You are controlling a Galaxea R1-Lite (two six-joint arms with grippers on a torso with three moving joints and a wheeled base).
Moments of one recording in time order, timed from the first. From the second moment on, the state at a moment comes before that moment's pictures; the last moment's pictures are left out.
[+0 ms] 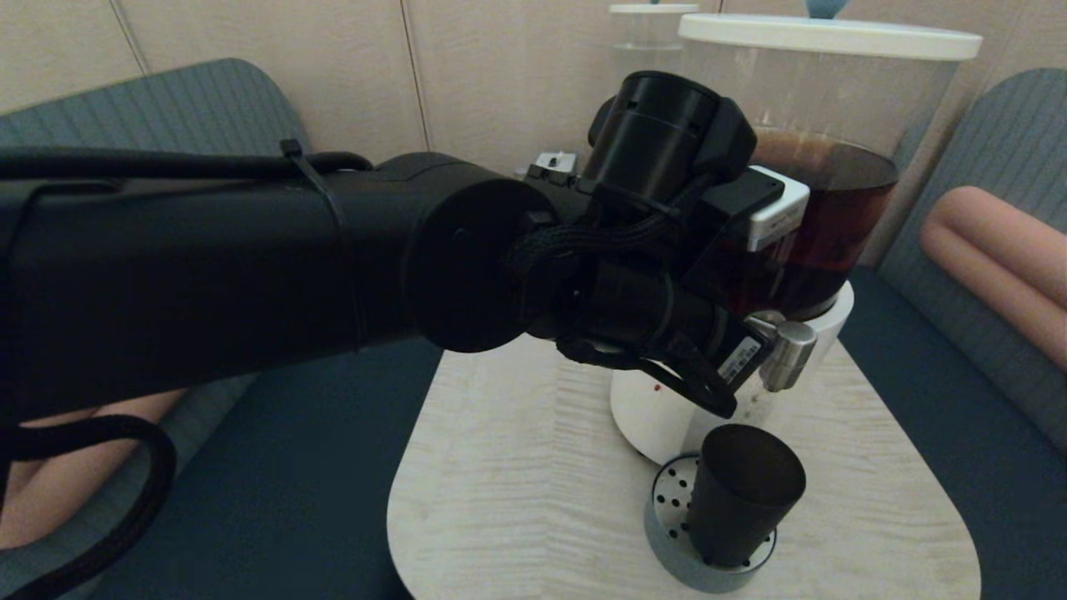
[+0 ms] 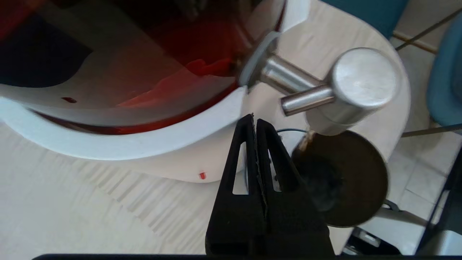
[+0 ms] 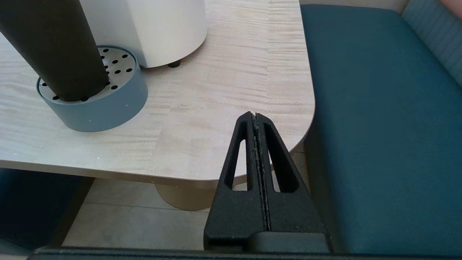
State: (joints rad) left arm -0.93 2.05 -1.92 0.36 -0.04 0.22; right arm 0.00 0.00 -0.01 0.05 0.00 0.05
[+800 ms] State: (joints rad) left arm -0.92 2.05 -1.92 0.24 -0.01 0.22; right arm 0.00 0.00 -0.01 0.05 0.00 0.05
